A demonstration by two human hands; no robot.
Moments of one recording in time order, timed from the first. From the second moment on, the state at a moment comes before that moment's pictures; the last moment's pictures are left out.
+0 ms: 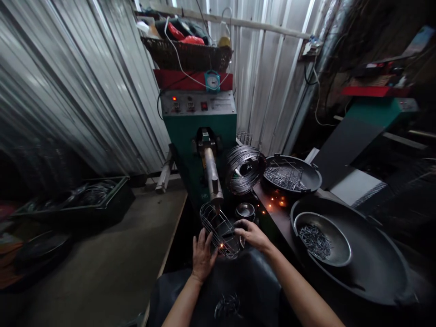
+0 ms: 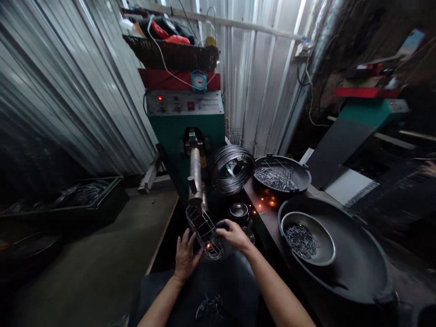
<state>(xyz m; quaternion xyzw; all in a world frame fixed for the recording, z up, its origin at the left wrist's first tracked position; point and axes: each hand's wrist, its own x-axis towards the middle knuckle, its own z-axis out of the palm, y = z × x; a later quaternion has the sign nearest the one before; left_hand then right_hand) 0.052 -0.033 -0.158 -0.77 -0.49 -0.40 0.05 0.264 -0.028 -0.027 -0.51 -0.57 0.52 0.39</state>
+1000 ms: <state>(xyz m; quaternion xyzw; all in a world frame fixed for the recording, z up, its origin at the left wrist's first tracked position) 0.064 -0.006 -0.157 -0.74 -0.42 -0.51 -0.17 0.257 -0.050 -0.031 -0.50 -0.56 0.53 0.39</state>
